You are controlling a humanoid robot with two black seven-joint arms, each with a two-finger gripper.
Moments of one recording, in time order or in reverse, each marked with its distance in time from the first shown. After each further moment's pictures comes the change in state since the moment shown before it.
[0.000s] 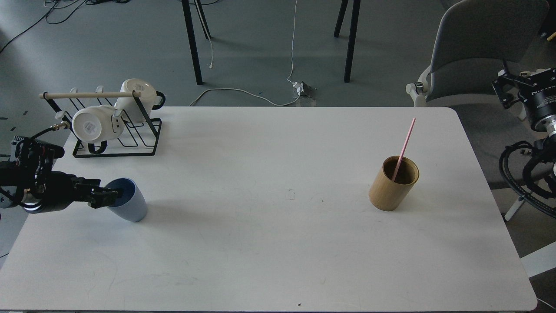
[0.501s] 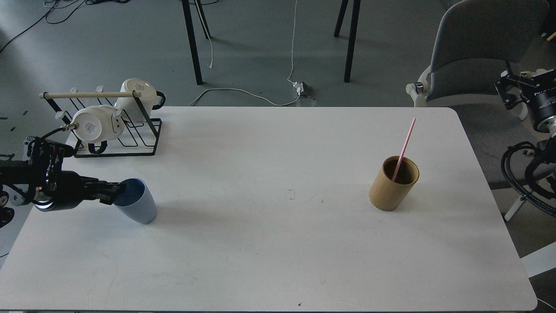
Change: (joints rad) left arm -0.030 -0.063 -0.001 0.059 0.000 -0.013 -0.044; right arm 0.004 -0.004 0.002 -0.018 0.000 0.000 0.000
